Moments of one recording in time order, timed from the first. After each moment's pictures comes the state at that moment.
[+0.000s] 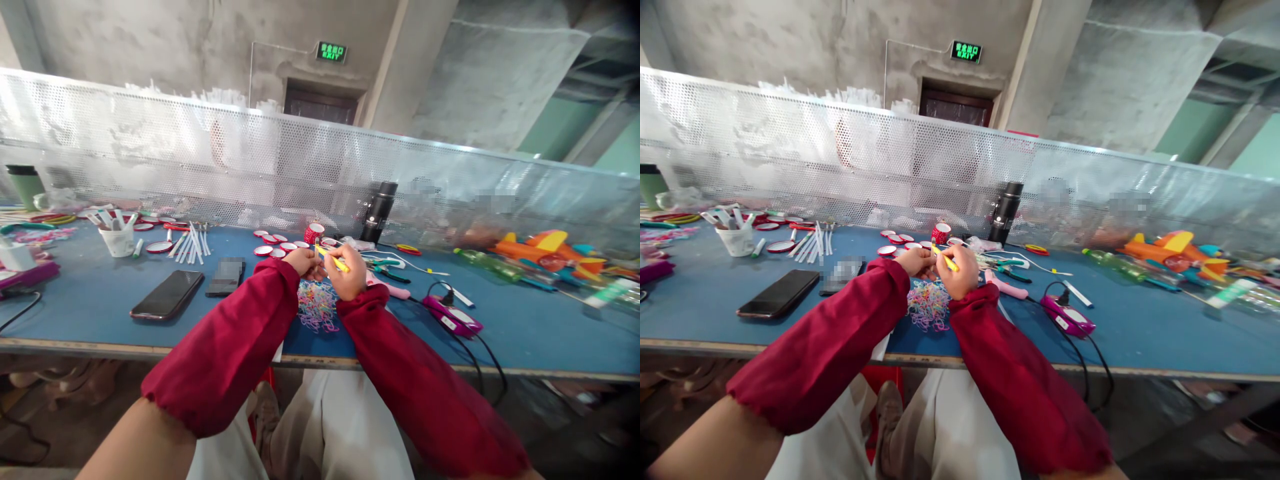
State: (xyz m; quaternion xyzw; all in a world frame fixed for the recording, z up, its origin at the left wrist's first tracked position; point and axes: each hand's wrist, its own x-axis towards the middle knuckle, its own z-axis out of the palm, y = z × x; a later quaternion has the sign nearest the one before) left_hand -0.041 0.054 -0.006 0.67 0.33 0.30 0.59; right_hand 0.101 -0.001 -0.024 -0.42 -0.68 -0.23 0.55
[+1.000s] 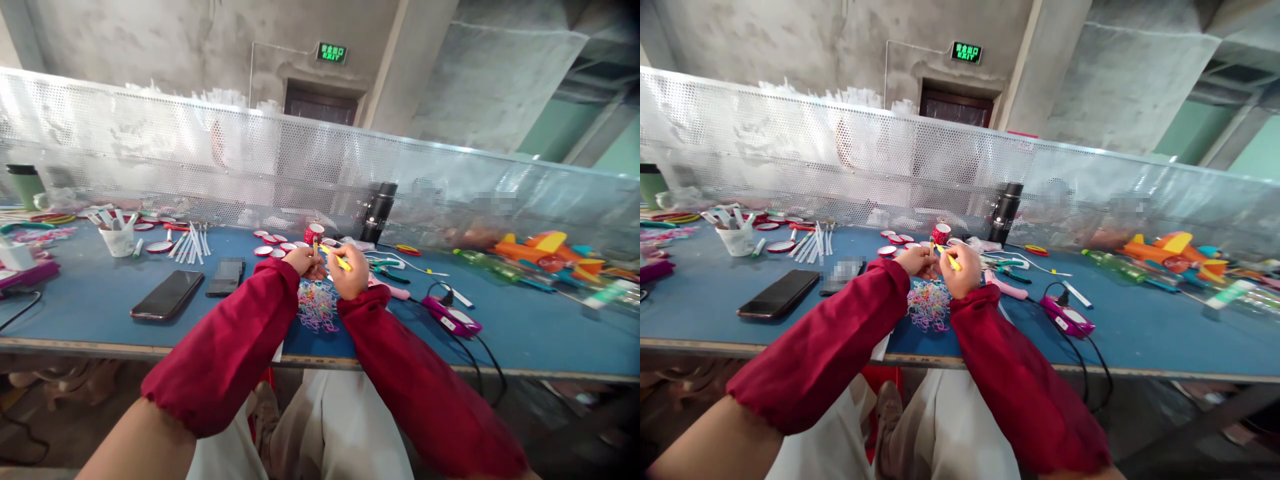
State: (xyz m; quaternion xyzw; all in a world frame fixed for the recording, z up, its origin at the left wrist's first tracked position) left_hand -0.039 0.059 -0.010 0.66 0.32 0.31 0.61; right_hand 0.105 0.003 -0.024 -0.43 -0.66 -0.24 0.56
